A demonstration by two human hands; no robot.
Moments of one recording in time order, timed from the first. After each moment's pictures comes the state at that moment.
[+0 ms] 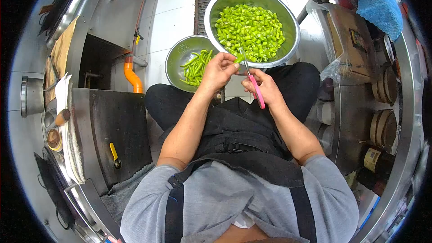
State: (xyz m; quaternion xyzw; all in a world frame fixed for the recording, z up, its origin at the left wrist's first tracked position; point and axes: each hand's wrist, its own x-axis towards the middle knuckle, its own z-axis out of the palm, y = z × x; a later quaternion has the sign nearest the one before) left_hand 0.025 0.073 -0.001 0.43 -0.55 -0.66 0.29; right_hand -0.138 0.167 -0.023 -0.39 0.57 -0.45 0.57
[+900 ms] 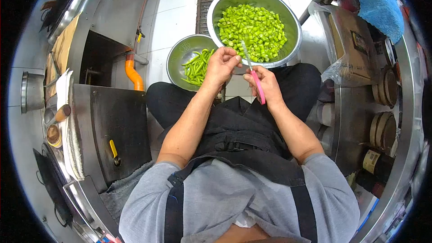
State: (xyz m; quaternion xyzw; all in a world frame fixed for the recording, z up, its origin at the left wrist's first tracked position) left_hand 0.016 0.066 -0.004 0.43 -0.53 -0.65 0.33; right_hand -0.134 0.160 -0.012 -0.37 0.58 -0.45 0.56
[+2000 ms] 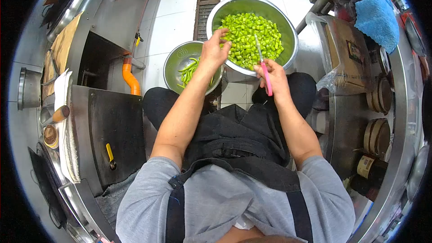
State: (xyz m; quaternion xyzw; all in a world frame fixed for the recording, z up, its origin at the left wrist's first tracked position) left_hand 0.007 -0.005 0.002 0.46 -0.74 -0.34 0.35; right_hand -0.173 0.127 -0.001 -0.37 0.65 -0.48 0.47
